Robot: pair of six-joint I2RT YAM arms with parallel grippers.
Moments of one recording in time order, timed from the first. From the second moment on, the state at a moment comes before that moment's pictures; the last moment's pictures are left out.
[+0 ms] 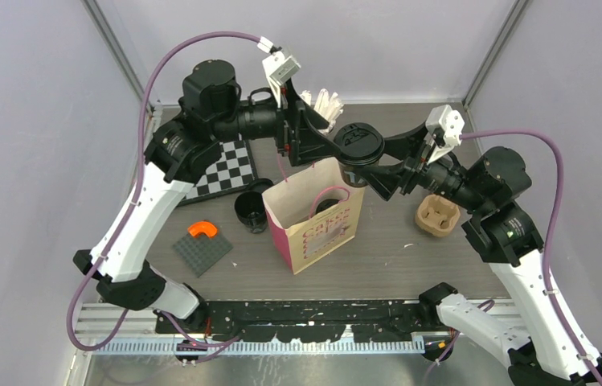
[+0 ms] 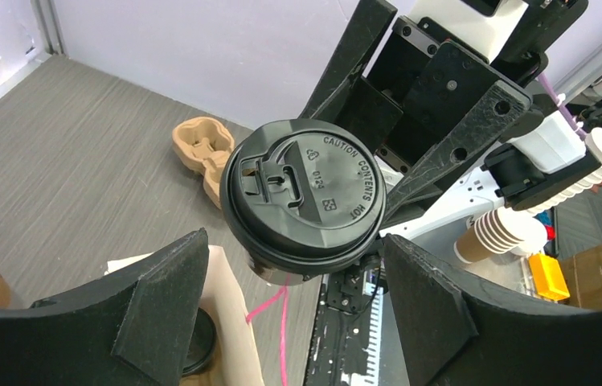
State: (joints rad) left arm -0.72 1.47 2.03 -0.65 0.68 -0.25; right arm 0.46 0.82 1.24 -0.25 -0.56 0.10
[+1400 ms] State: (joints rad) left arm -0.83 1.58 2.11 -0.73 0.55 -0.10; right arm 0.47 0.85 1.24 -0.36 -0.53 0.08
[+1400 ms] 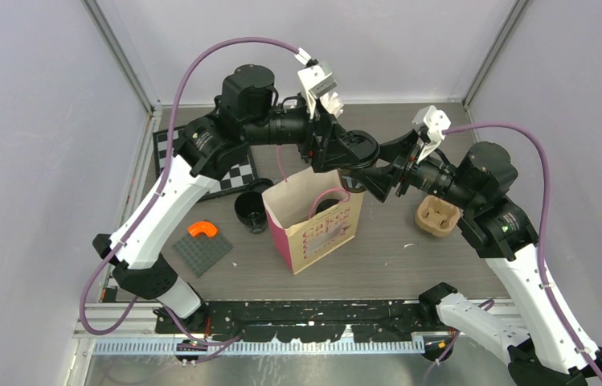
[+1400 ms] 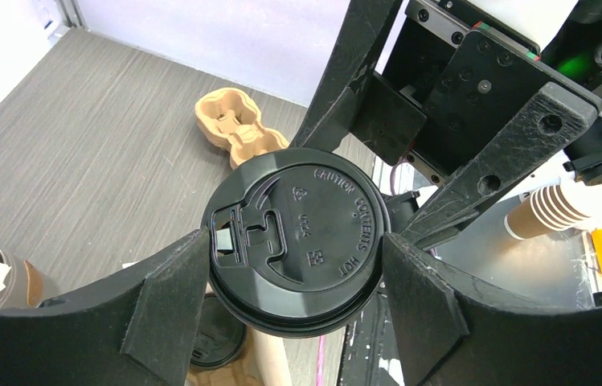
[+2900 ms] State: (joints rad) left arm -0.84 1.58 2.07 -0.64 0.59 -0.20; right arm 0.47 0.76 1.20 -0.37 -0.47 -0.06
